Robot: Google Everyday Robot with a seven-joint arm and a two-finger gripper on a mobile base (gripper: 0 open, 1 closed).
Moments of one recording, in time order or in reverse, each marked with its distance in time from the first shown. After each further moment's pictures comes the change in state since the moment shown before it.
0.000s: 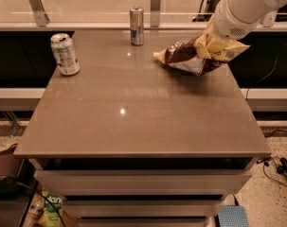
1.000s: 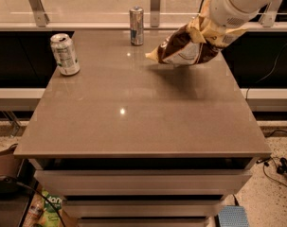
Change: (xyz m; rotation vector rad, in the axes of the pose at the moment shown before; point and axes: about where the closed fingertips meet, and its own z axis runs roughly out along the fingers) arm -0.036 -0.014 -0.042 0.157 -0.031 -0.085
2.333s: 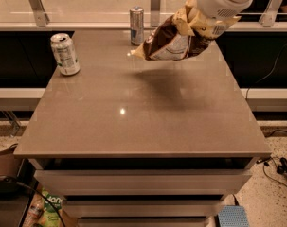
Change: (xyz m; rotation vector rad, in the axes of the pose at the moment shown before) arm -0.056 0.001 -0.039 0.067 -0.039 -0.078
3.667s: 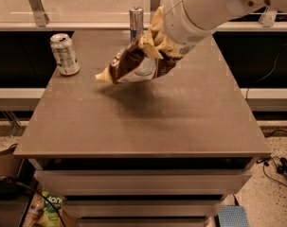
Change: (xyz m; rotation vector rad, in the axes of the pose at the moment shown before) arm -0.075 0.051 0.010 -0.061 -0.181 -0.102
